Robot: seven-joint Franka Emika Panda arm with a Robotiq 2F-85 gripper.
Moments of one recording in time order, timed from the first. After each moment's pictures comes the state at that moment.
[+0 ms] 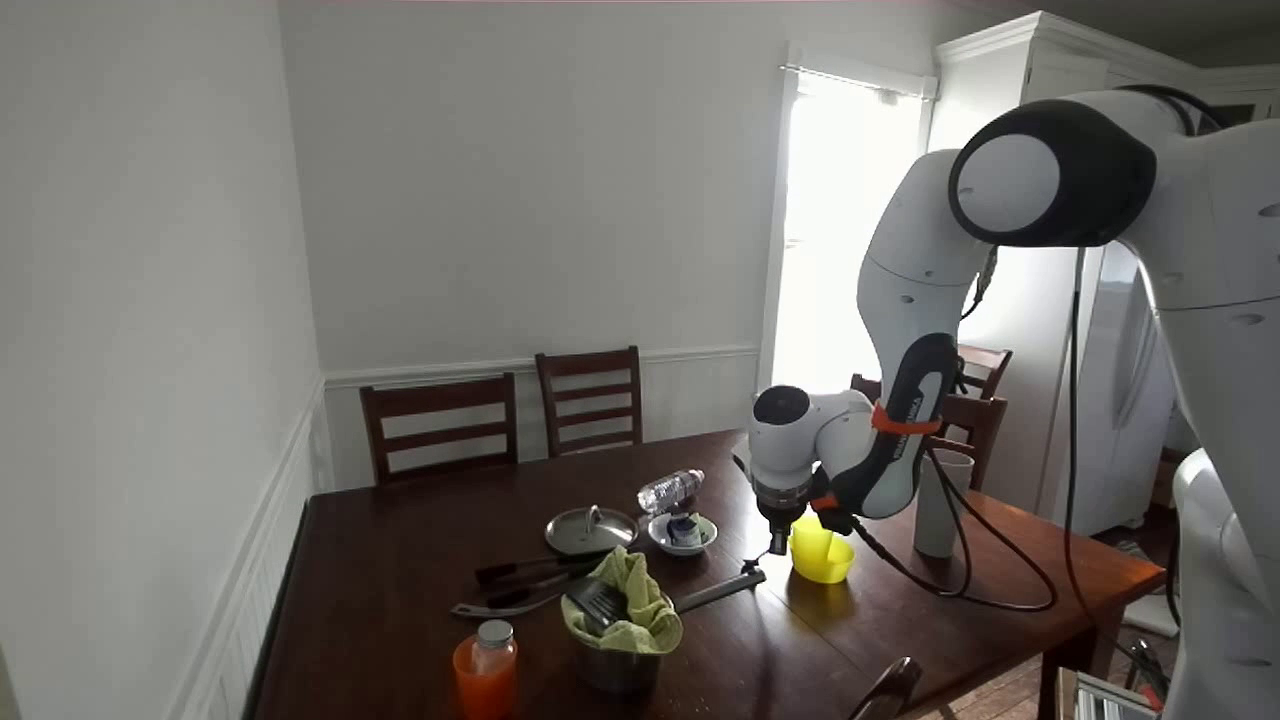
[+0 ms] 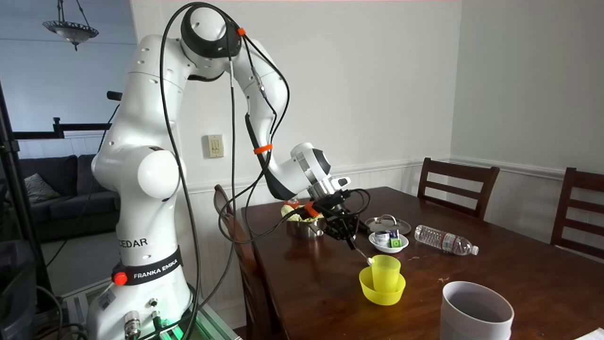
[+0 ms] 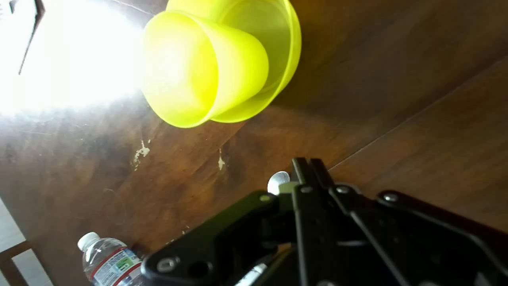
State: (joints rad) arm 0.20 0.36 -0.60 -2.40 -1.13 2.91 0.39
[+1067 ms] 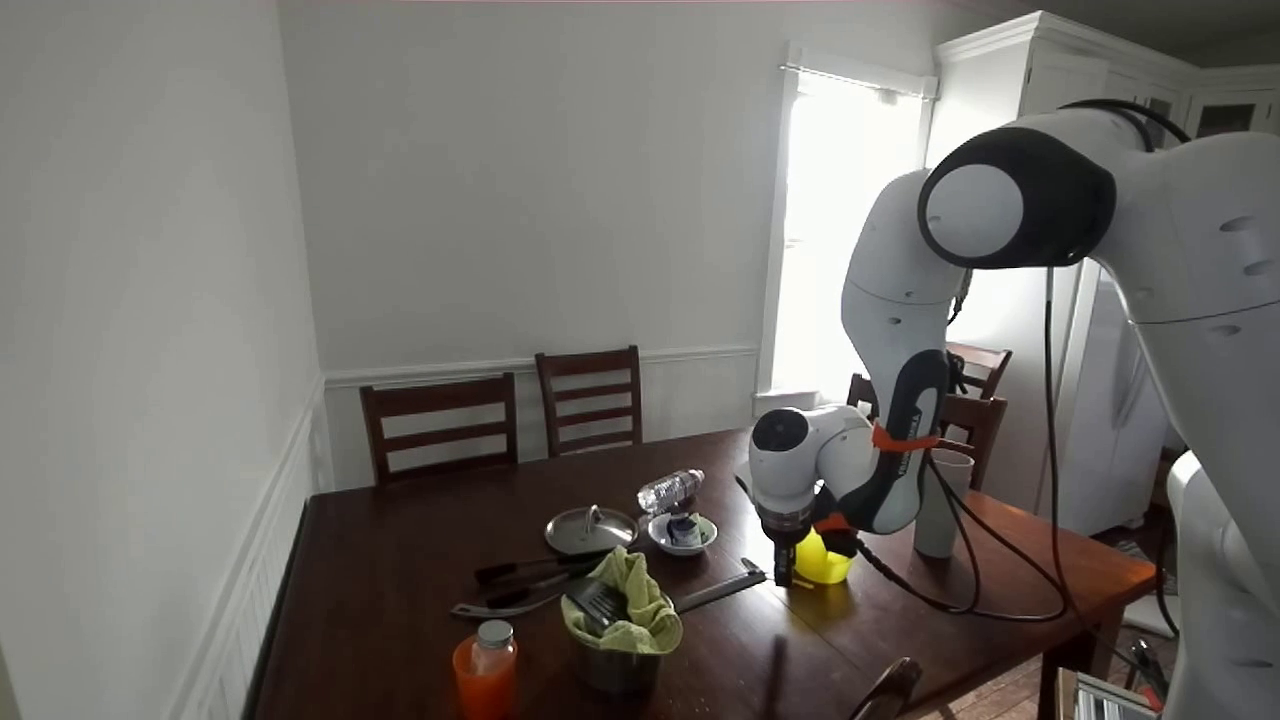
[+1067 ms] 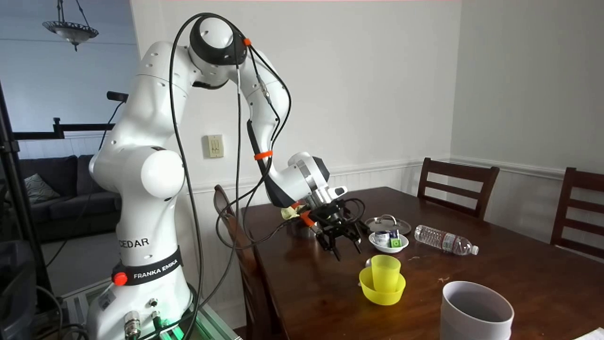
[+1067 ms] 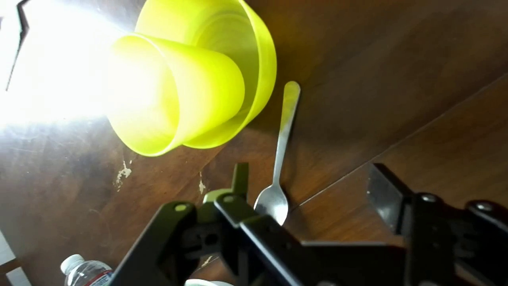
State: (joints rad) arm 0.24 0.44 -0.64 -2.40 -1.20 2.93 0.52
